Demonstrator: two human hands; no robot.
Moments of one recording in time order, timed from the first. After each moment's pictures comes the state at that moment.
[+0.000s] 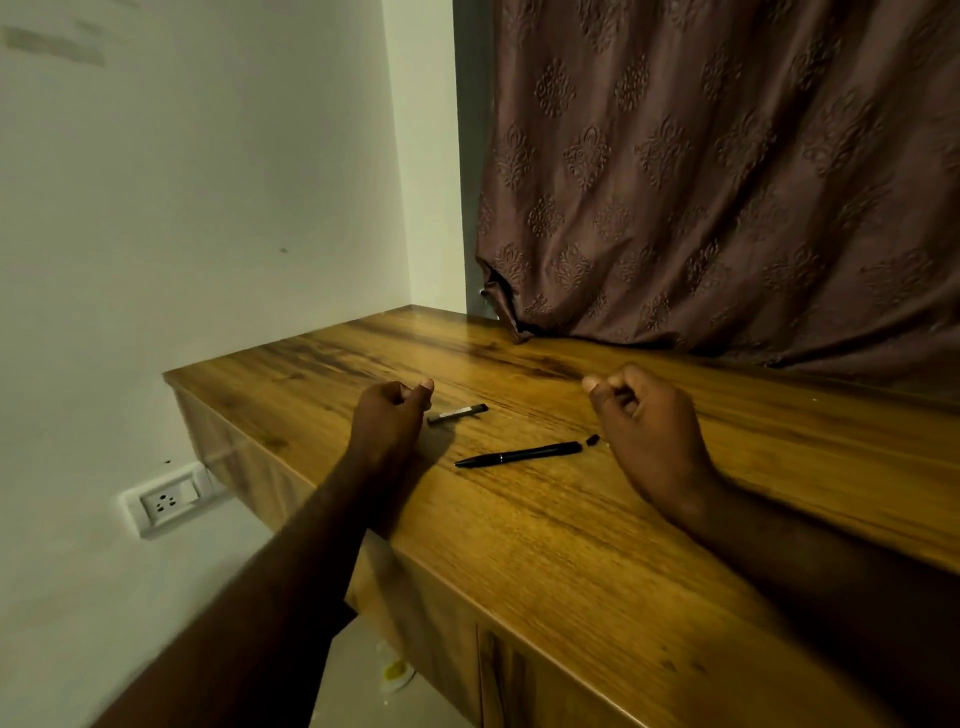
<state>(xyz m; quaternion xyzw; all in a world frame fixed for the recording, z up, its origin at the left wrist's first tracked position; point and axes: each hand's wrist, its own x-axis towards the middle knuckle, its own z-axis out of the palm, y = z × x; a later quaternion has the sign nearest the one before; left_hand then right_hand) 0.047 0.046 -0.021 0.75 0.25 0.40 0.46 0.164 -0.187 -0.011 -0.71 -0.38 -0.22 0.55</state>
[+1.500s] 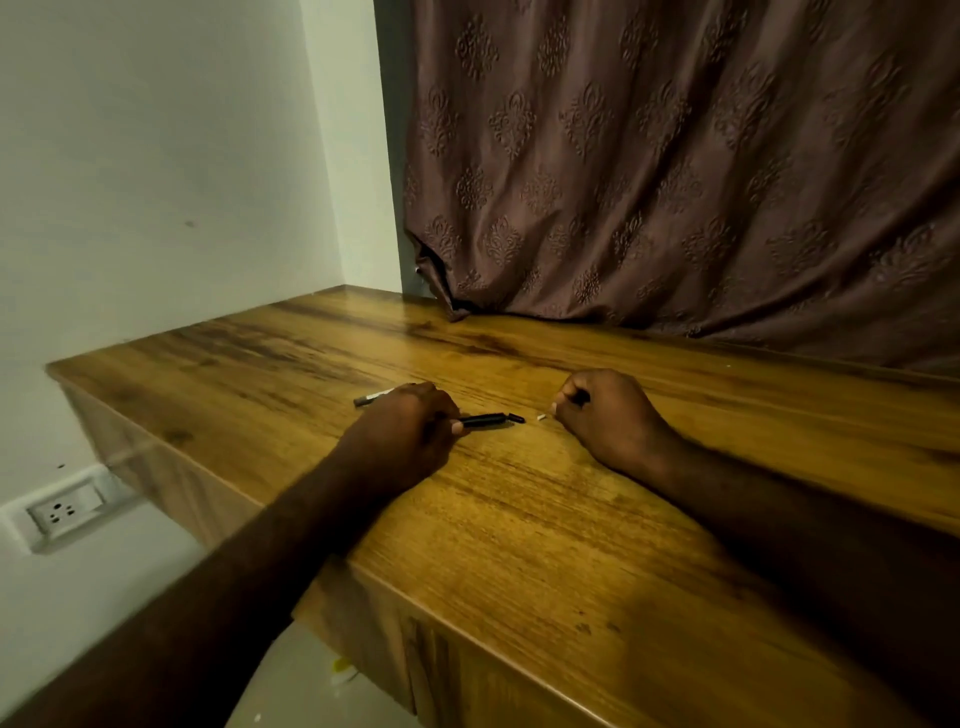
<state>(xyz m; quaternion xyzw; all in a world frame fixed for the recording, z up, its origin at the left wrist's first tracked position) 0.062 -0.015 -0.028 0.95 -0.01 0.28 0.15 0.204 -0.220 -0.024 -0.83 -0.38 -0.11 0.38</state>
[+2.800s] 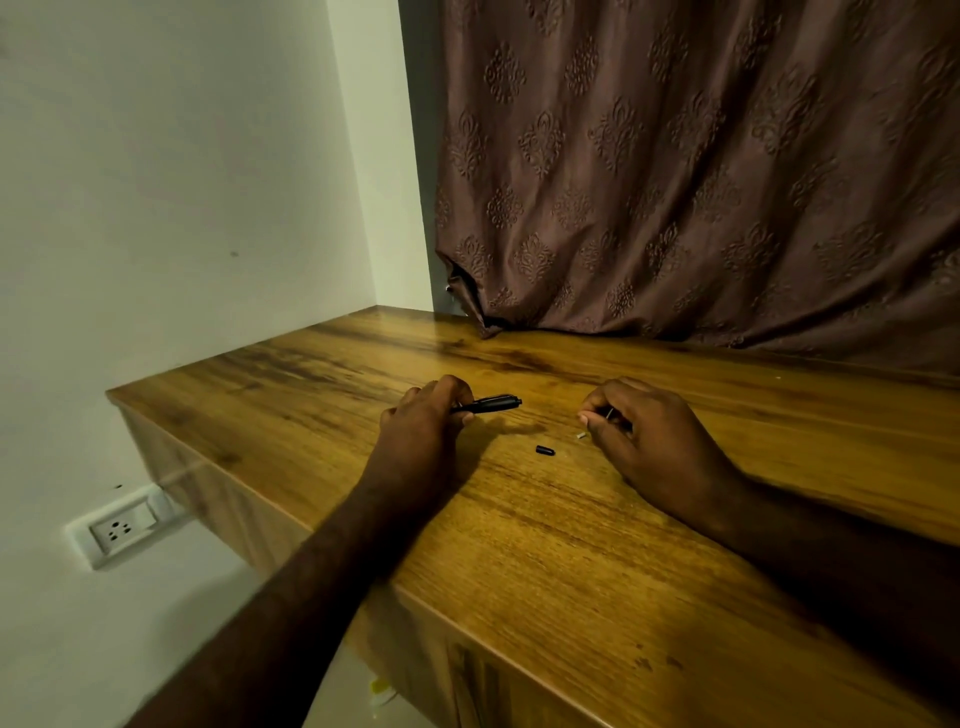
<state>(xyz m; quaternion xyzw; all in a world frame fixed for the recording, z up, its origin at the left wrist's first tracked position) 0.055 -0.016 -0.023 0.92 0.08 0.34 0.19 0.176 -0.229 -0.019 -0.76 -0.48 -0.22 0.37</state>
